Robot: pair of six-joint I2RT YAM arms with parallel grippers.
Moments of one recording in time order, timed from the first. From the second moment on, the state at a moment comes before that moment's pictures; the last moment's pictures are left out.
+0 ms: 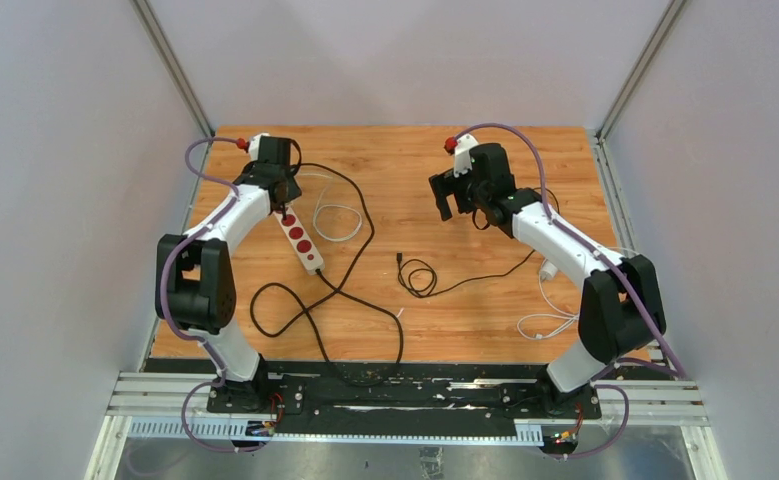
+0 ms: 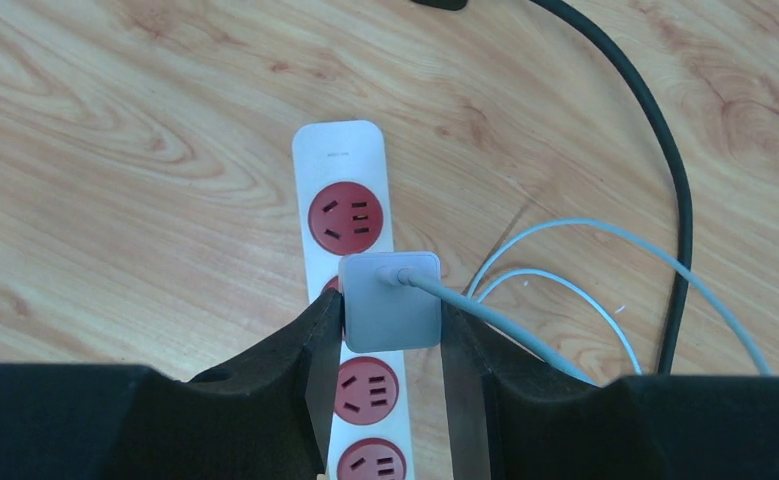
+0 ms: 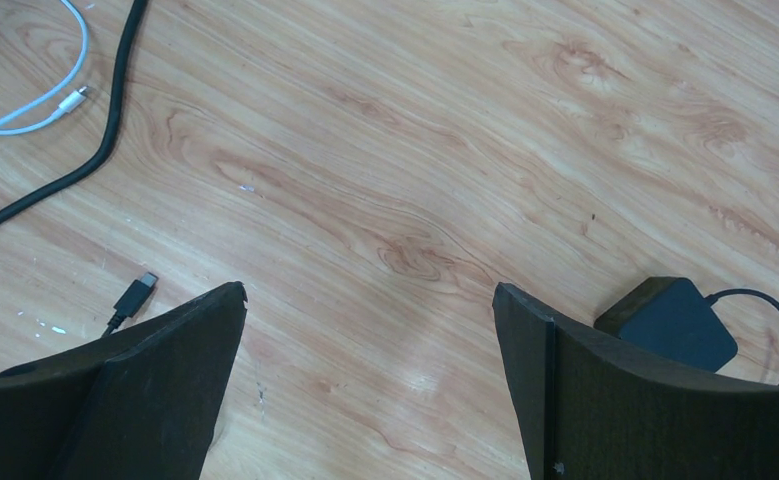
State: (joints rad) left arm -0.13 1.70 1.25 -0.35 -0.36 -0.54; right arm 0.43 1.56 1.19 -0.21 -0.01 -0.11
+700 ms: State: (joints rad) left arm 0.13 1.73 1.37 -0.47 0.45 0.52; right arm 0.42 1.64 1.21 -0.30 -0.09 -0.11
